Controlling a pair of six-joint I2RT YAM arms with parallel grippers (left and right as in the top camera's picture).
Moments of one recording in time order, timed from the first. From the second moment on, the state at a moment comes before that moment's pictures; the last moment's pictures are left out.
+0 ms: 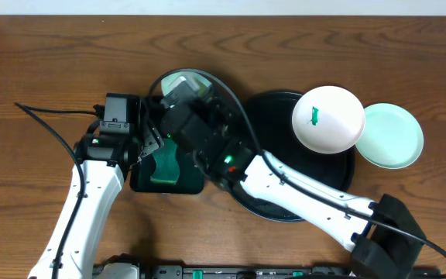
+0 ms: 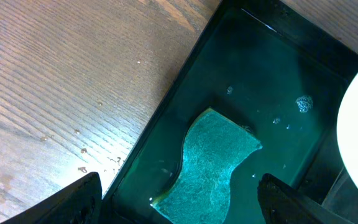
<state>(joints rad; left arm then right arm) -0.09 1.29 0.97 -0.81 -0.14 -0.56 0.99 1.80 1.45 -0.29 0.88 -0.20</state>
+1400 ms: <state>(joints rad) -0.09 1.29 0.97 -0.81 -0.14 -0.56 0.11 1.52 1.45 -1.05 0.62 0.83</state>
